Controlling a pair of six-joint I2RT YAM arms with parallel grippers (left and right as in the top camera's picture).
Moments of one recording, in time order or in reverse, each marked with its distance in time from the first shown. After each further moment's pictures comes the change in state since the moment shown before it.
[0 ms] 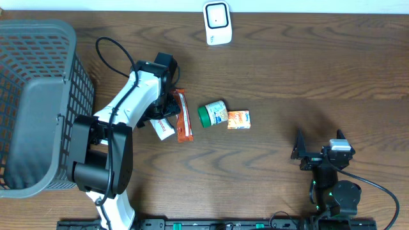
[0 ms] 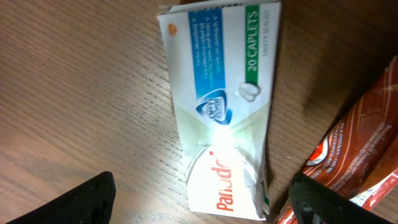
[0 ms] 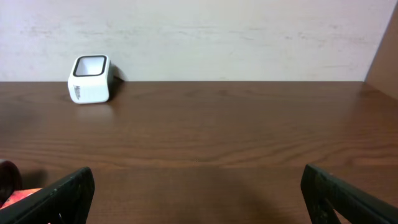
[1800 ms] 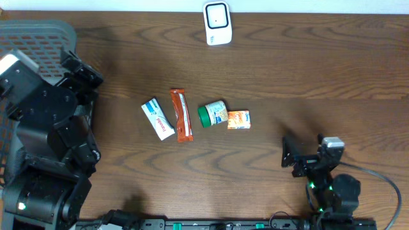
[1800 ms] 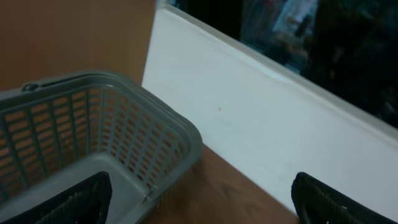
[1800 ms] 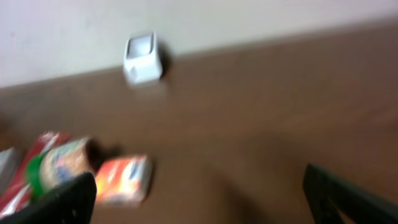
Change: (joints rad) left arm 0.003 -0.978 0.068 0.344 -0.626 0.158; right arm 0.013 0.084 0.098 -0.243 -0.212 0.211
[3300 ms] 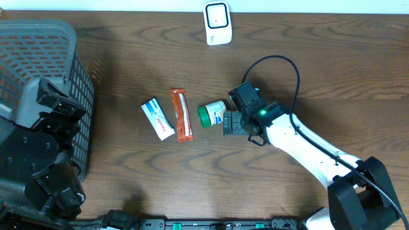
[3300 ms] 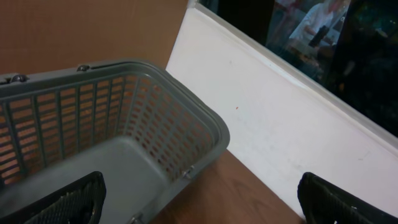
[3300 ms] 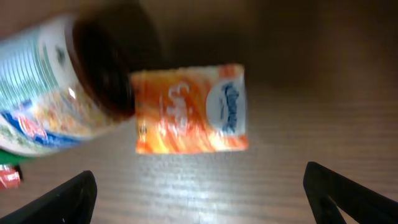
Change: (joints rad) left arm 0.000 -0.144 -0.003 -0.192 -0.038 -0.106; right arm 0.596 1.551 0.943 -0.320 0.350 0.341
